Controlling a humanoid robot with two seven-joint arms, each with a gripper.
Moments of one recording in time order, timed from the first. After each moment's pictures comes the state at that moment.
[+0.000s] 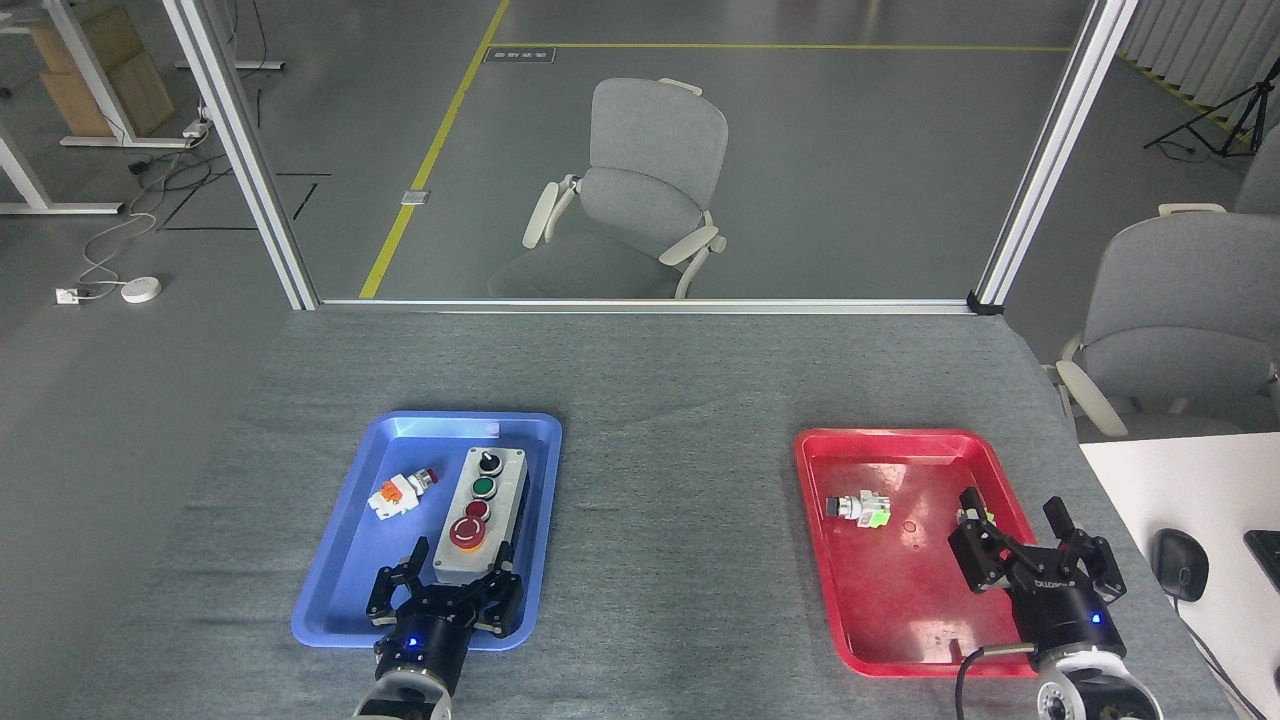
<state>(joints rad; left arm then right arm) -0.27 -0.01 -0.09 -0.91 -1.47 -0.03 0.33 -0.16 -0.14 -0.25 -1.23 1.24 -0.32 -0.11</state>
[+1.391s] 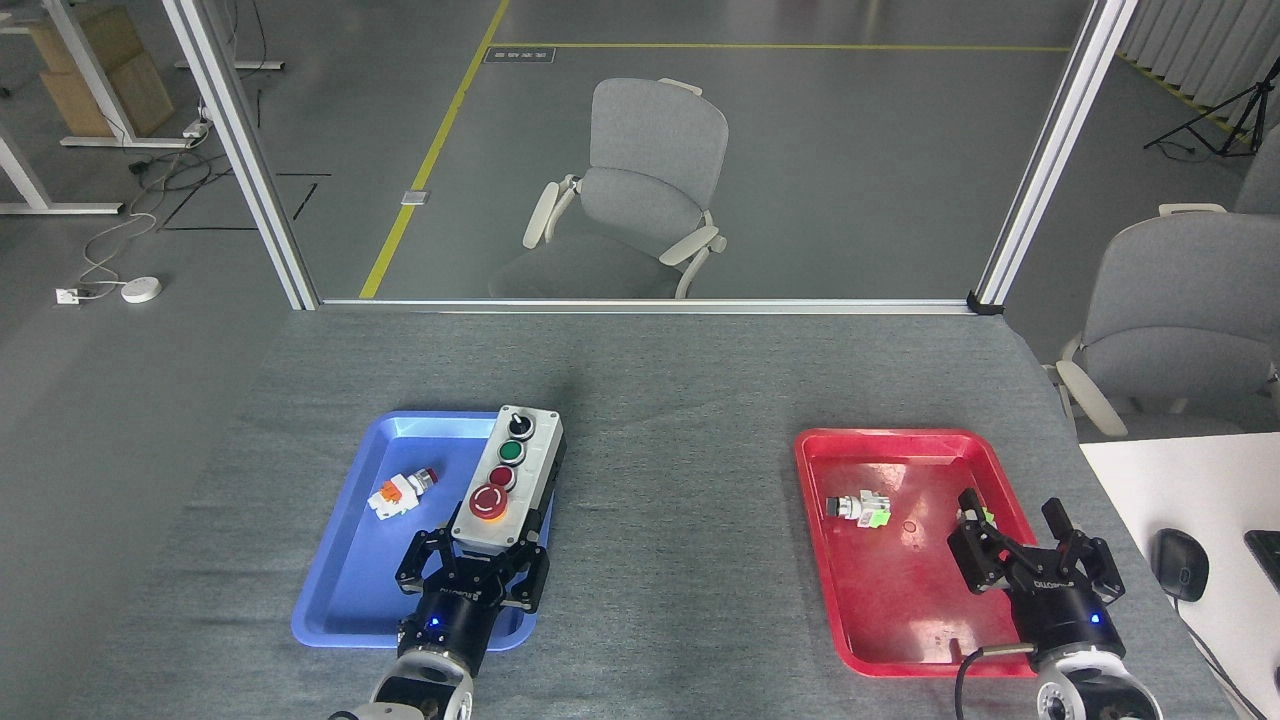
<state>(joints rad) -0.24 -0.03 -0.14 -1.09 -1.46 -0.08 0.29 -0.16 -0.14 -0.25 -1.23 1.24 -0.32 -0.12</state>
